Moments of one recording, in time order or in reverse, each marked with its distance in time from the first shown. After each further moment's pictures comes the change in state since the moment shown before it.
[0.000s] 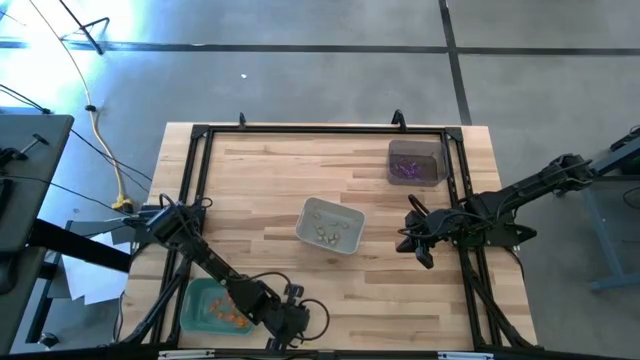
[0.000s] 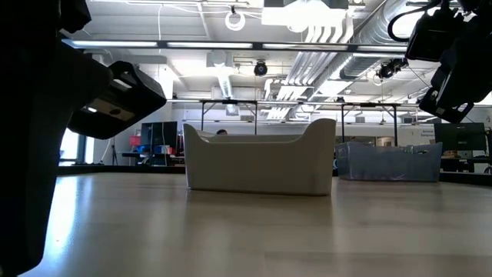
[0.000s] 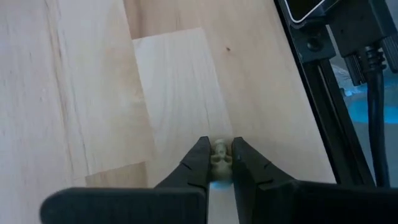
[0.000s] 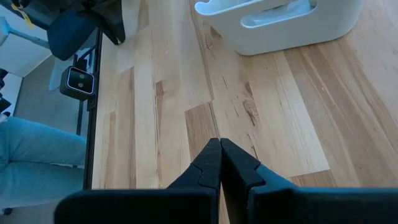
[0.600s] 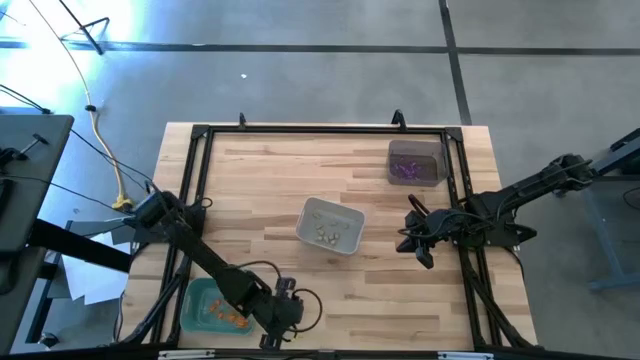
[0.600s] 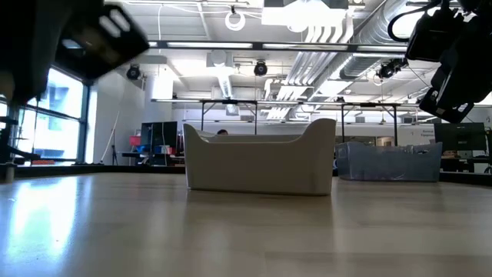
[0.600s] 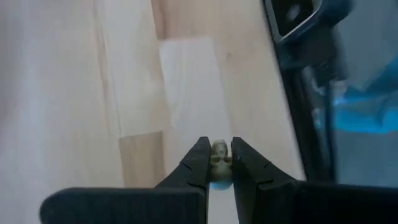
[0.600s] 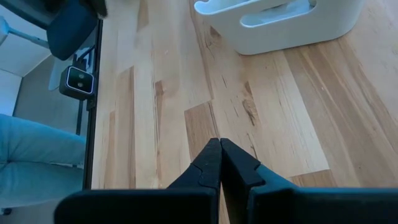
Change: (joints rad) left arm -0.006 -0.144 -0.006 -0.075 0.014 -0.079; right arm 0.000 0.000 0.000 -0.001 0.000 0.000
